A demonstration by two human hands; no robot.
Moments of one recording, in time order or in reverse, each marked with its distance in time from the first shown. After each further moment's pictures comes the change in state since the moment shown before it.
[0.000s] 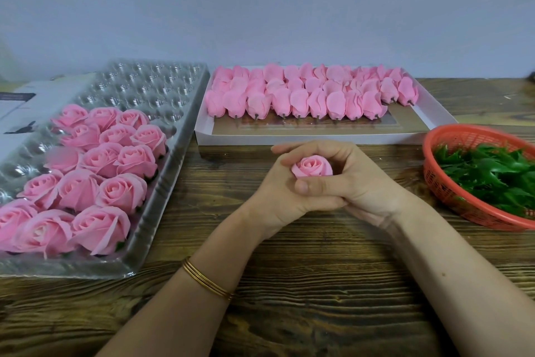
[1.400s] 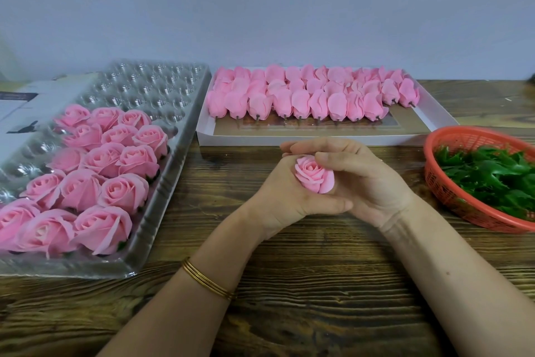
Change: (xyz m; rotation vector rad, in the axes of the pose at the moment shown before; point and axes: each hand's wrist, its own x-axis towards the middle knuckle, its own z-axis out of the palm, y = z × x) left_hand 0.001 -0.001 0.000 -0.062 -0.070 -0.001; right_hand 0.003 0.000 -0.004 0.327 0.024 0.072
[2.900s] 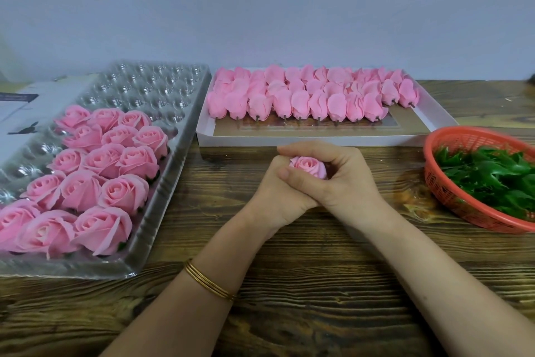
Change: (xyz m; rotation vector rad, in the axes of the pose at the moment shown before) left_hand 0.001 -0.002 0.000 0.191 0.230 -0.006; right_hand 0.001 0.021 0.014 -0.651 0.236 -0.348
